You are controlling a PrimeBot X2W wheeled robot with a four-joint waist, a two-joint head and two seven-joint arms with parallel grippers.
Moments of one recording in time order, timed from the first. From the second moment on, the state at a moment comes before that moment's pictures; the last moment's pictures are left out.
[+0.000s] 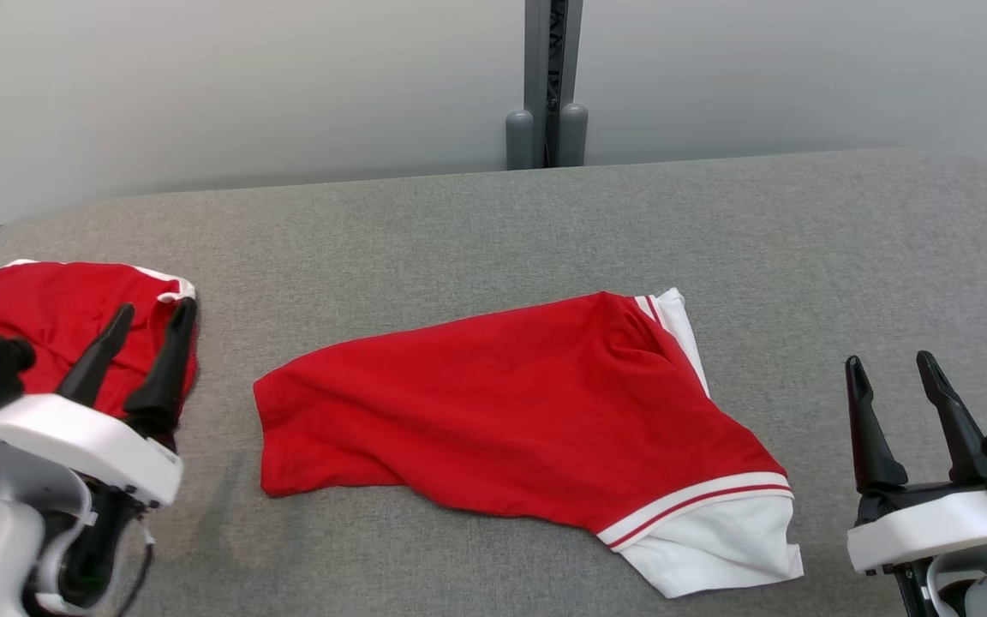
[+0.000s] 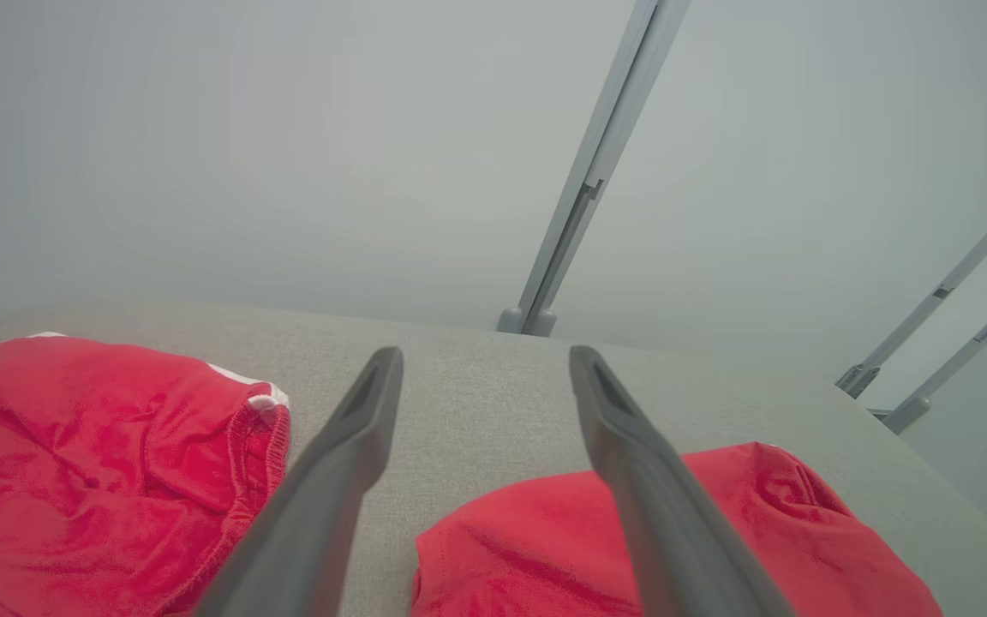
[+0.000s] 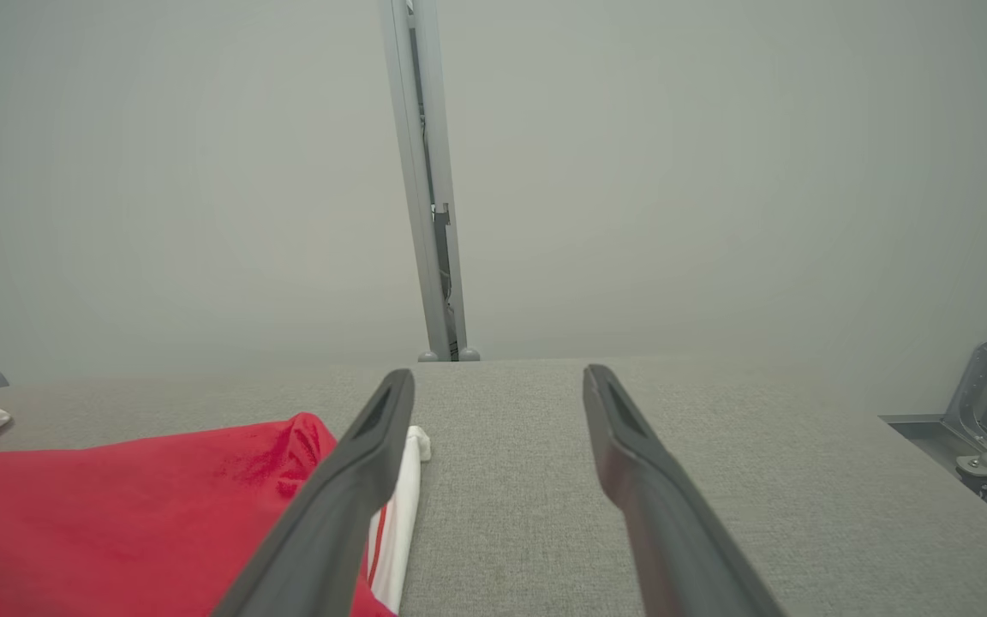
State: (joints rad) left arm -0.27 0.54 -0.33 0.09 -0.97 0.04 0.04; right arm -0.08 -0.14 0.02 0.13 0.24 0.13 -0.20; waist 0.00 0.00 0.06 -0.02
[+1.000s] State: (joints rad) left arm 0.06 0.26 -0.23 -0.01 -0.47 0.19 -0.26; right arm 0.03 -0.06 -0.02 0.09 0.19 0.13 -0.23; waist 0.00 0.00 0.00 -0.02
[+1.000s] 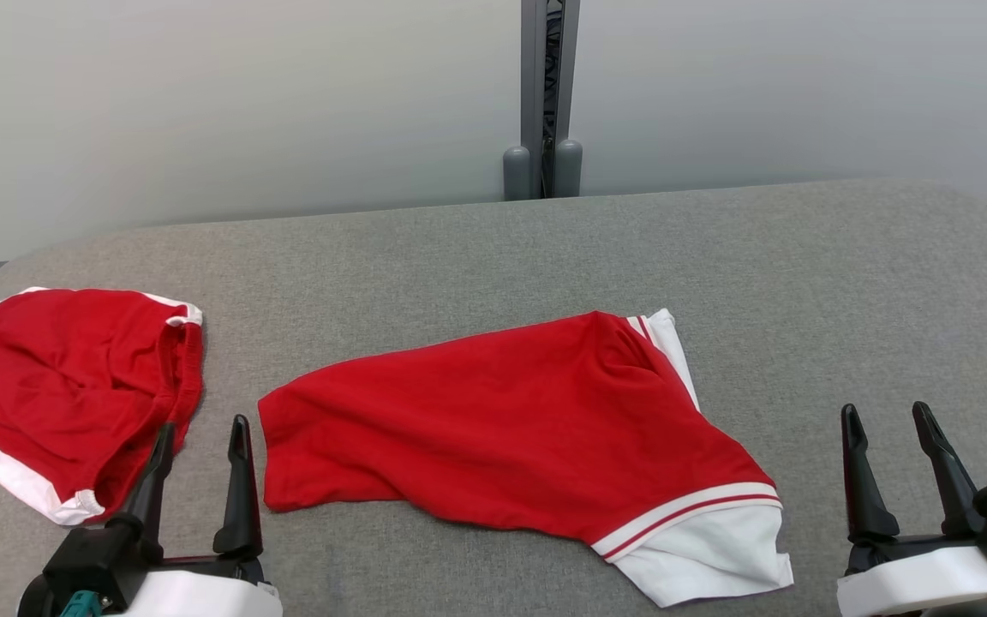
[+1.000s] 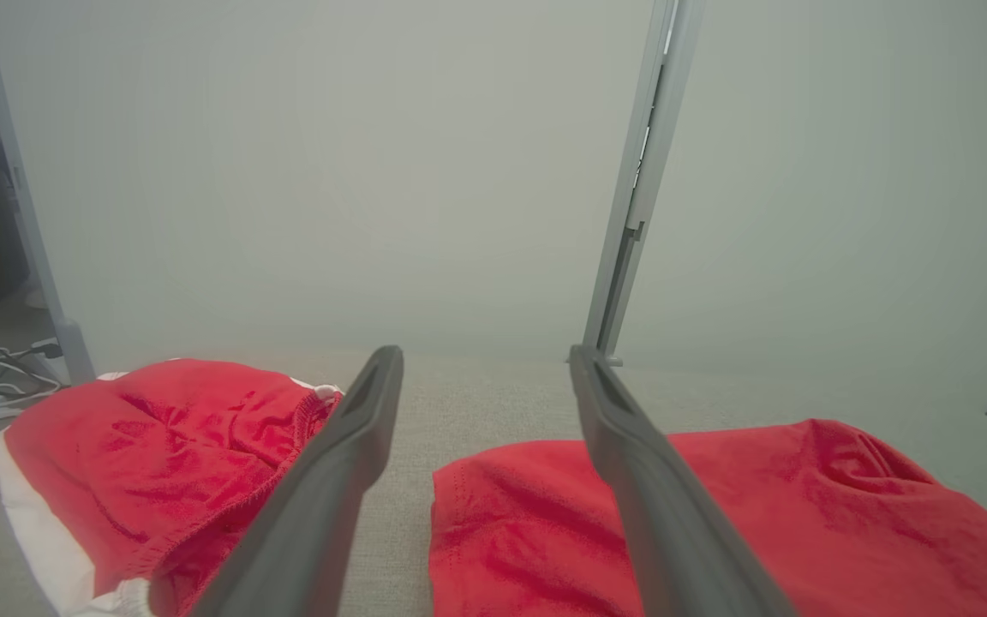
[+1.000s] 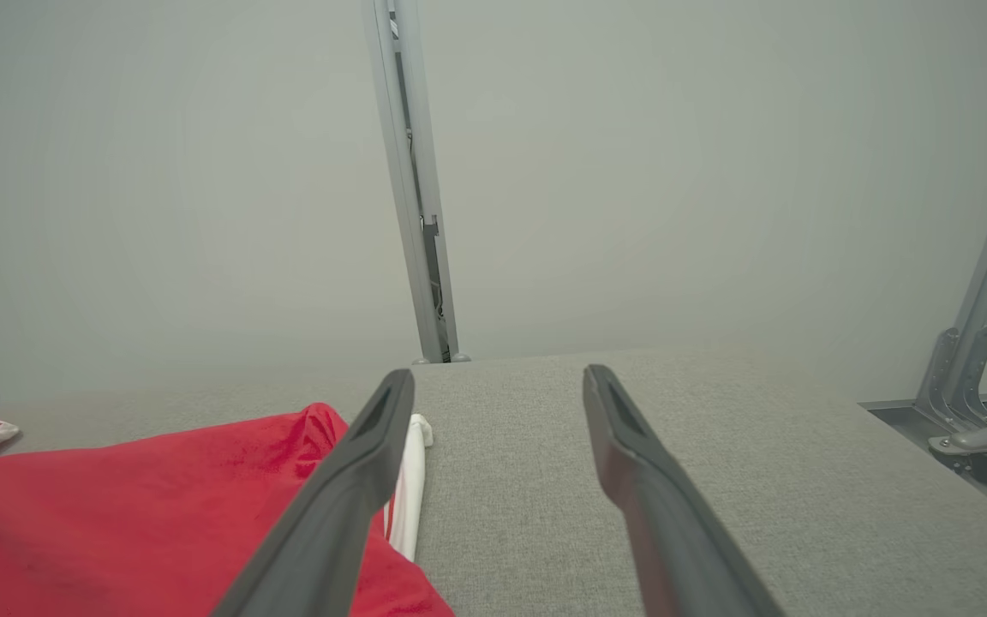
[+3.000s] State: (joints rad) left arm -0.11 0.18 -0.15 0.43 -0.46 -0.02 -0.22; right arm 0.01 -0.17 0.32 0.35 0.49 0.13 -0.08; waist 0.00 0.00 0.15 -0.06
